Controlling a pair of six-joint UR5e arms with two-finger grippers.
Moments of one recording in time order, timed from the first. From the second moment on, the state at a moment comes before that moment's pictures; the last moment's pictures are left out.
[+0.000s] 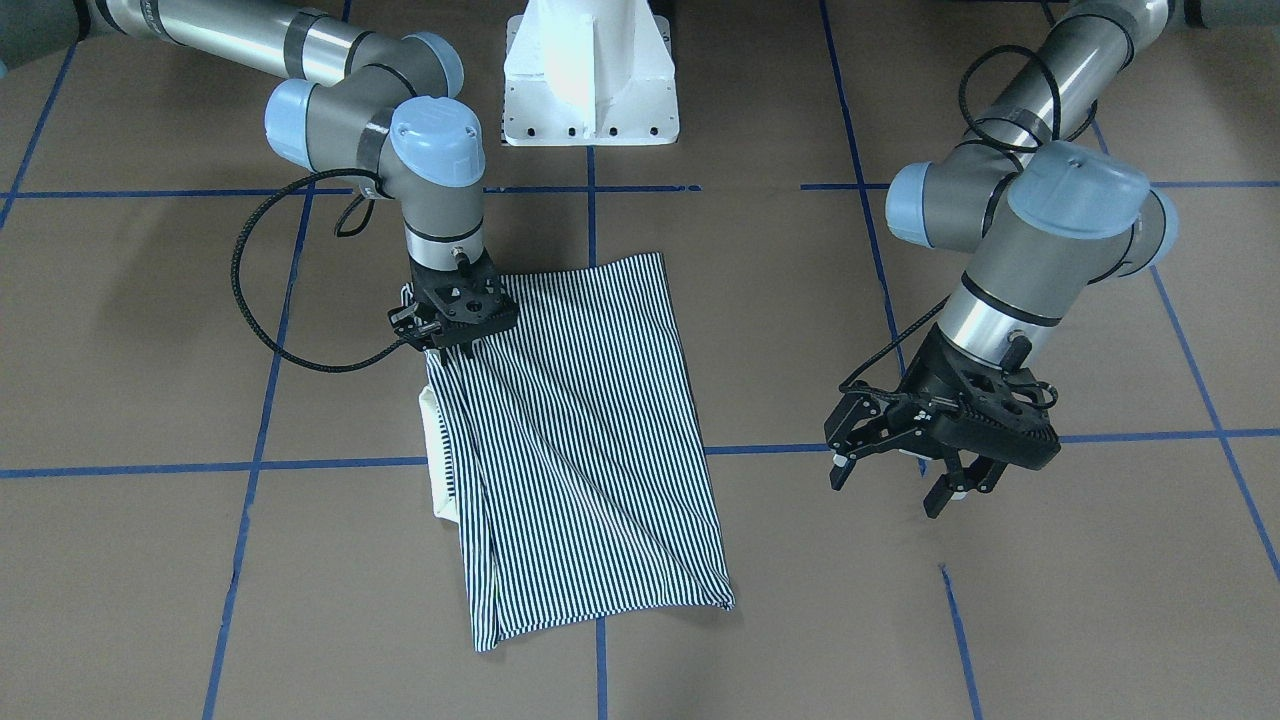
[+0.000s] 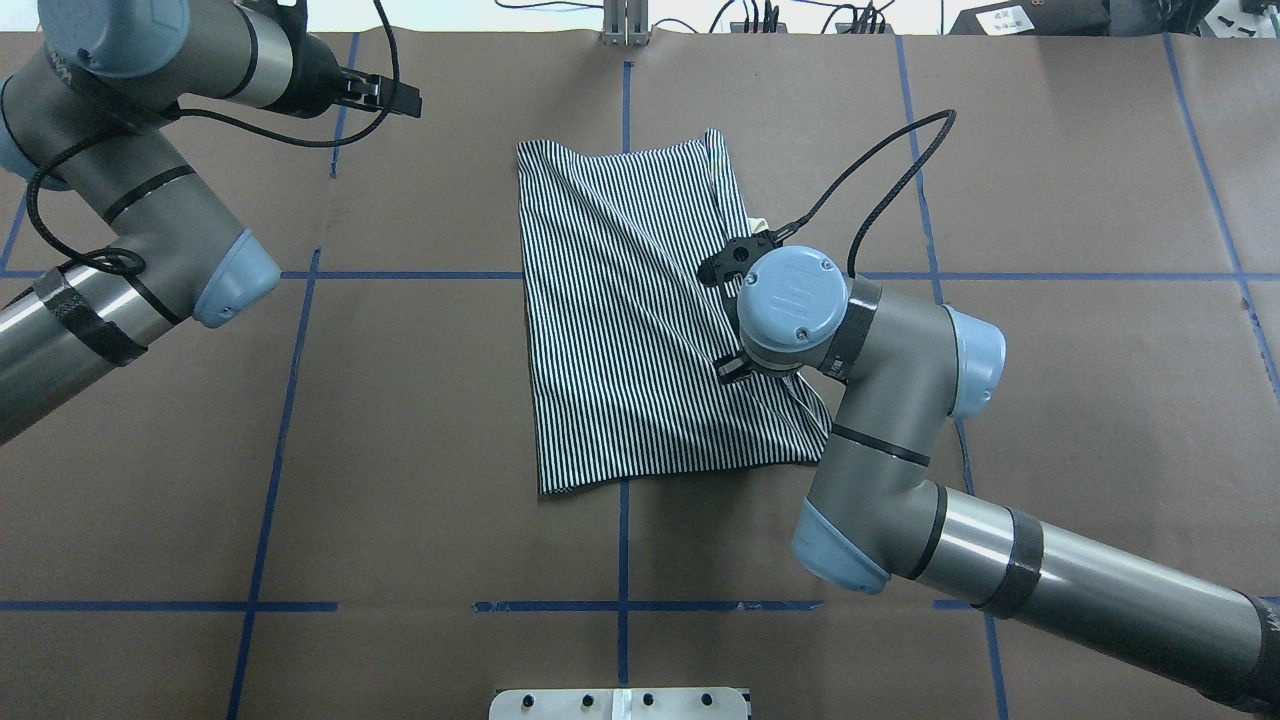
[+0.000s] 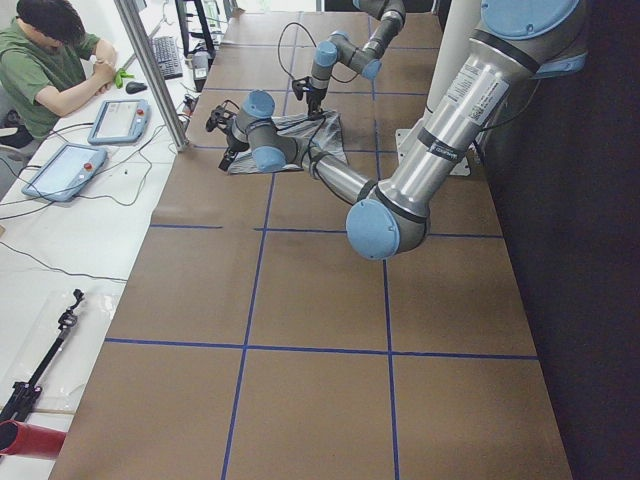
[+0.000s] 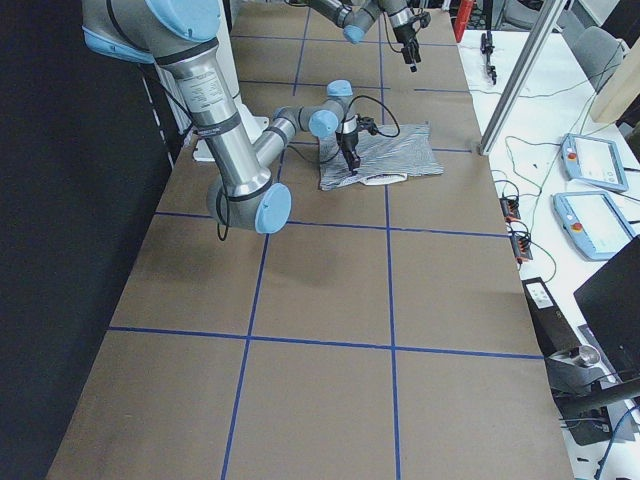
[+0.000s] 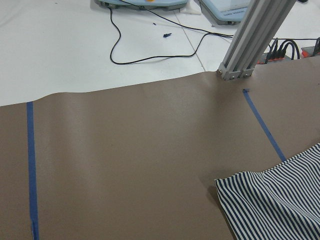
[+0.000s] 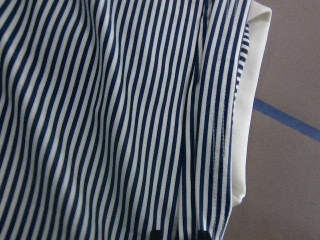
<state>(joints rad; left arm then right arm) -0.94 -2.16 -1.43 -2.26 -1.90 -0.82 0.51 -0.99 1.64 -1.58 1.66 0.76</state>
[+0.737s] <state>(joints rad) -0.94 -2.16 -1.43 -2.26 -1.90 -0.82 0.51 -1.01 1.66 -1.59 1.62 0.75</state>
